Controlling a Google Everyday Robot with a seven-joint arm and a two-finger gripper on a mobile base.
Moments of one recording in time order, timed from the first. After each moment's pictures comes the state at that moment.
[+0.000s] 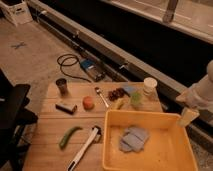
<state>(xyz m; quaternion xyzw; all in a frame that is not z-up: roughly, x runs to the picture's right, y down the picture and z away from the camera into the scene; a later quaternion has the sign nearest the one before) 0.320 0.111 0.623 -0.32 -0.06 0.15 0.93</state>
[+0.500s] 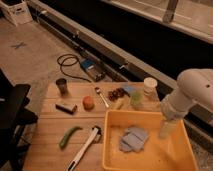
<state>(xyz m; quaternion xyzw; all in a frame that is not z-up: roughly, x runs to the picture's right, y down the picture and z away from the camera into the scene) 0.229 0.159 0.619 -0.36 -0.11 0.06 0.93</state>
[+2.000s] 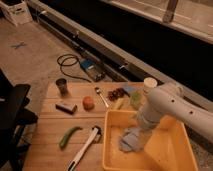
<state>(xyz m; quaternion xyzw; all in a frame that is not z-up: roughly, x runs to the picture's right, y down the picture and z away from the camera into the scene) 0.144 0.205 0.666 -0.35 -0.15 -0.04 0.92</state>
